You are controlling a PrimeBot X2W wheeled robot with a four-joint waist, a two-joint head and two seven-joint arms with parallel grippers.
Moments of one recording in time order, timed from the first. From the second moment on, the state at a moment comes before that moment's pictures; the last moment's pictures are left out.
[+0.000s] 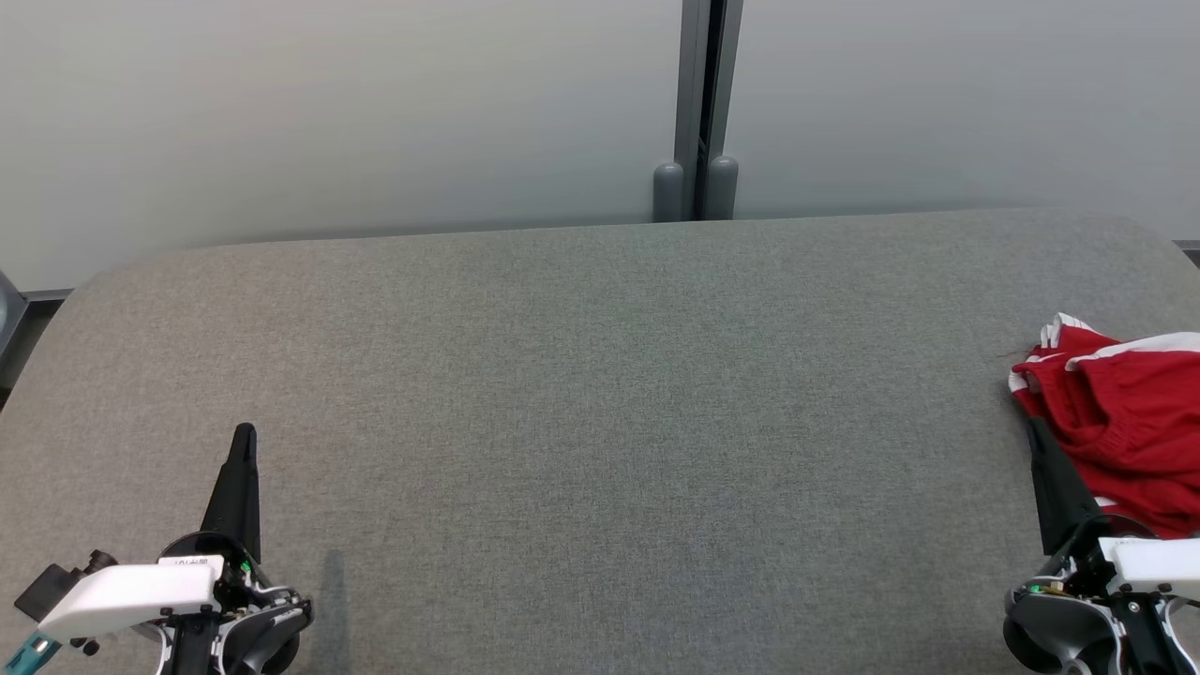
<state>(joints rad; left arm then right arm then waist) -0.10 0.05 0.11 0.24 -1.61 -0.13 0.11 -0.11 -0.05 -0.11 0.24 1.61 0.13 0.11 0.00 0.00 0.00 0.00</state>
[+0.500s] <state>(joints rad) -0.10 0.05 0.11 0.24 -1.61 -0.13 0.11 -0.11 -0.05 -0.11 0.24 1.61 0.13 0.11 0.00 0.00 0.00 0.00</state>
